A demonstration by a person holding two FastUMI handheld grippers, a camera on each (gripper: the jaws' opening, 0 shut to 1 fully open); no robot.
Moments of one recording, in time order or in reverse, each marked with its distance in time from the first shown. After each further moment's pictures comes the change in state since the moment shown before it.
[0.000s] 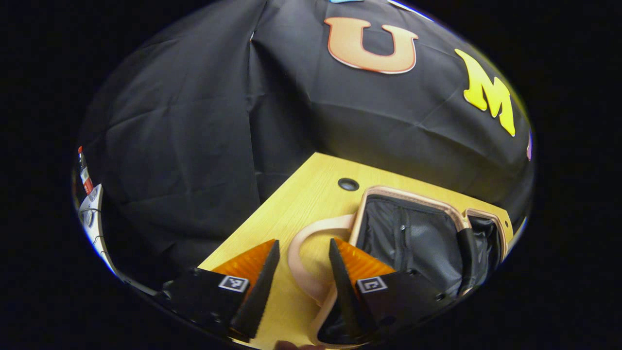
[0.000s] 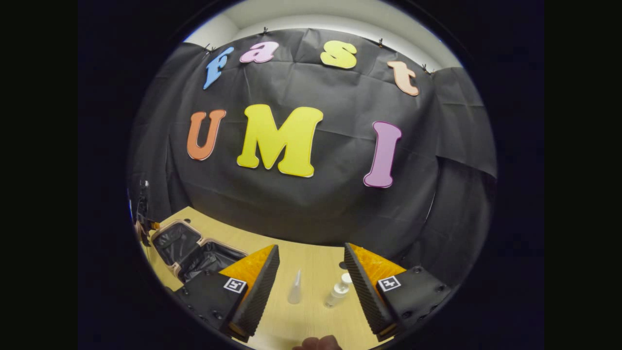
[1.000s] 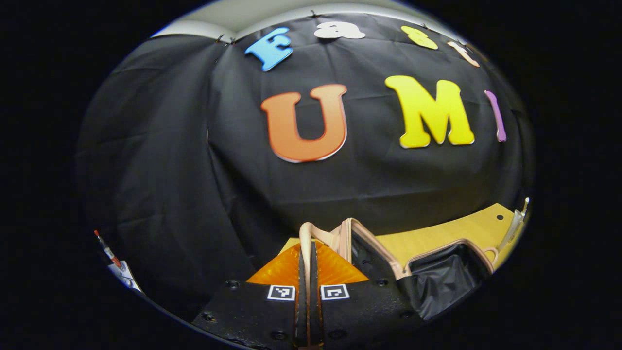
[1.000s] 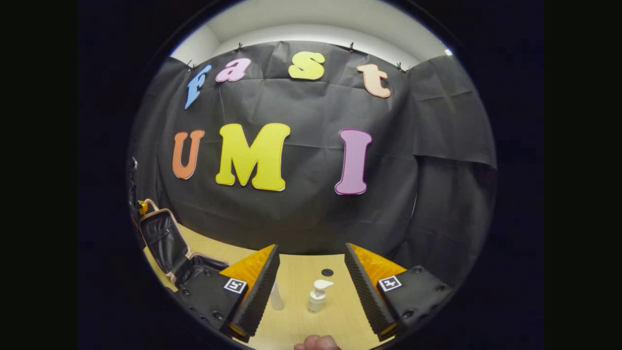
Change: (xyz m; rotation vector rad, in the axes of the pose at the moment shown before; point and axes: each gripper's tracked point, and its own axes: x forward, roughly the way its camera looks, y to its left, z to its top) left arm -0.089 -0.059 0.121 0.244 -0.330 -0.053; right arm -0.018 -0.058 0.024 0.056 -0.087 -0.102
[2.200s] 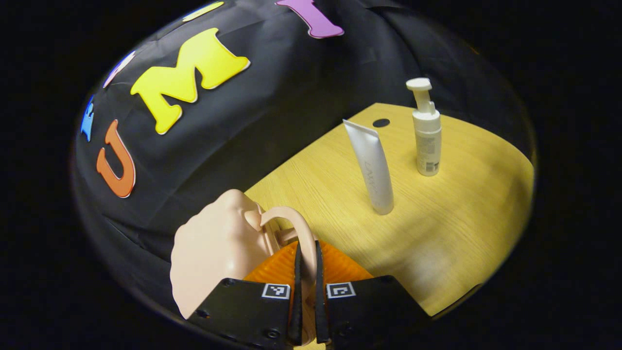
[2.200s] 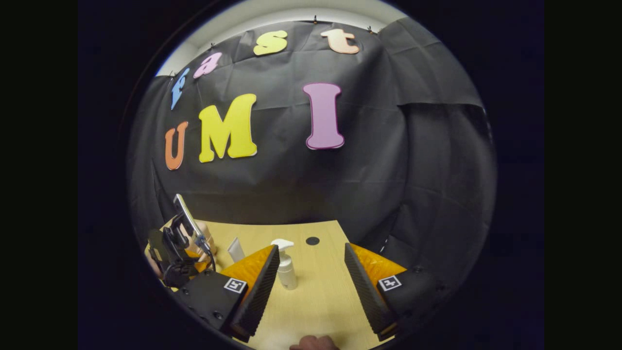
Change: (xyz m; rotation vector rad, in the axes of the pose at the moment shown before) left arm -0.108 -0.470 -0.093 0.589 0.271 -0.413; right arm 0.021 -0.113 -0.124 0.127 0.136 0.027
